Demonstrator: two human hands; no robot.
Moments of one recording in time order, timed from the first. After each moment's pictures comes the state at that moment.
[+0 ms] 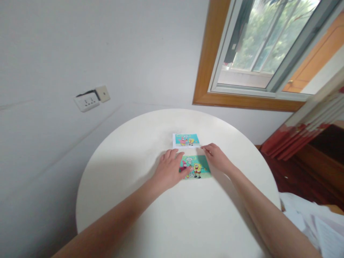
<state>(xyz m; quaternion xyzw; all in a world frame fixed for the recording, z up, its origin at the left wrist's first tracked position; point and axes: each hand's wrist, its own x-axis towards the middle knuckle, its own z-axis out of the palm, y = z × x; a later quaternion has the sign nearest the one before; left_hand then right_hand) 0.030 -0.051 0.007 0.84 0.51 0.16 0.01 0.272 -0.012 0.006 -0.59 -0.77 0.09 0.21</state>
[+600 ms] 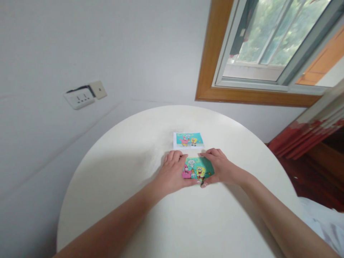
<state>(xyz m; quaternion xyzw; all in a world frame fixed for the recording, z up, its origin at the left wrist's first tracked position) 0.035 -0.029 -0.017 0.87 0.46 0.19 0.06 0.266 -0.023 -0.005 -0.50 -0.85 0.13 0.13</state>
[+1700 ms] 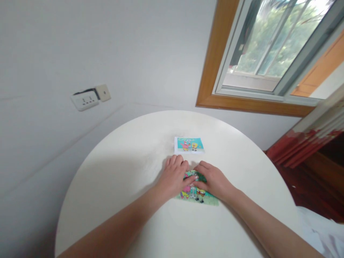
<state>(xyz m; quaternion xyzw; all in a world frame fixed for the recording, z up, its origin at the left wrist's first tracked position) 0.038 -0.032 -0.010 0.87 0.47 0.18 0.01 0.230 -0.045 -0.008 -0.45 -0.87 0.11 0.17</state>
